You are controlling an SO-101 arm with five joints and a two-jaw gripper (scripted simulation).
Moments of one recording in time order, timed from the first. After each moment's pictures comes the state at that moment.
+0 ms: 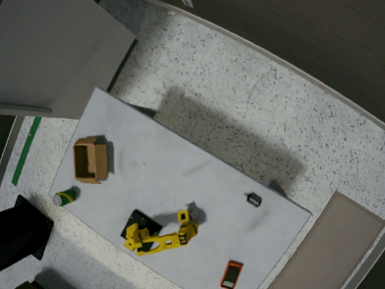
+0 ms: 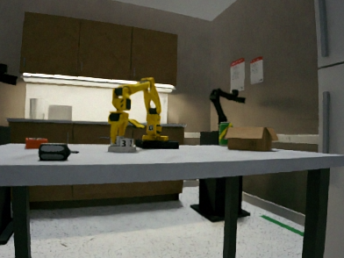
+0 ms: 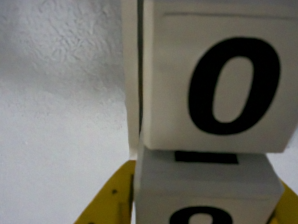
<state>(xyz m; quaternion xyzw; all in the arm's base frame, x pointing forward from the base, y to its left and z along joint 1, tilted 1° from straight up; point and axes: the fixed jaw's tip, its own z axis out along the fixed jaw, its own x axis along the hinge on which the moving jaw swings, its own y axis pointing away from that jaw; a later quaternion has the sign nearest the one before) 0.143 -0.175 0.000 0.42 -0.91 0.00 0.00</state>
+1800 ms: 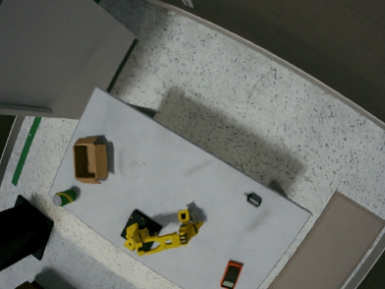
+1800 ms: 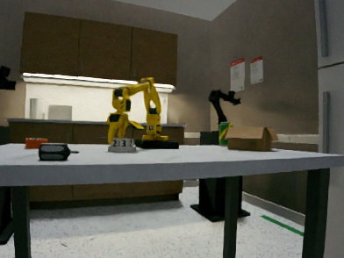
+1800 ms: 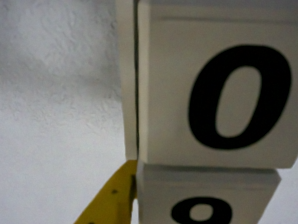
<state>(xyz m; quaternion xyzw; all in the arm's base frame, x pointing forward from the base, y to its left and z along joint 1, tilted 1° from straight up) 0.143 -0.175 -0.004 0.42 -0.91 0.00 0.00</state>
